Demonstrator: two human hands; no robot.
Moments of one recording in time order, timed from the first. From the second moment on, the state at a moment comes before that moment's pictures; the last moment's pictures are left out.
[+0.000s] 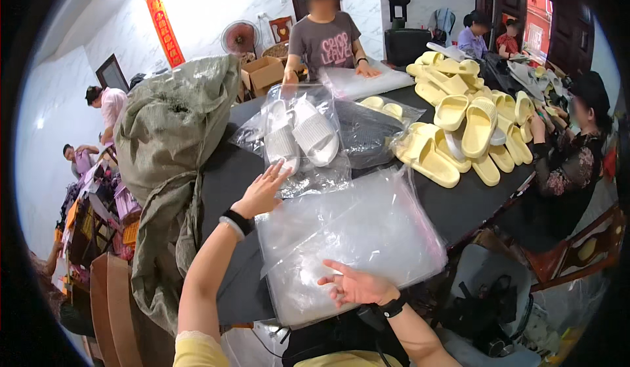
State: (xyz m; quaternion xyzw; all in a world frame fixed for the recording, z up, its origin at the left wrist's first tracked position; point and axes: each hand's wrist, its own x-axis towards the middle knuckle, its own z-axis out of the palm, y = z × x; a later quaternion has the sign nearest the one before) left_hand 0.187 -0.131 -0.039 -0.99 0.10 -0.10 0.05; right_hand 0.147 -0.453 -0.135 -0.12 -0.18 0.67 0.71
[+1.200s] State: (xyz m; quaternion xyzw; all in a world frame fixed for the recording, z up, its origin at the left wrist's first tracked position) left_hand 0.124 -0.192 -0.119 -0.99 0.03 -0.08 -0.09; right_hand 0.127 -0.410 0.034 -0.32 -0.07 0.60 0.73
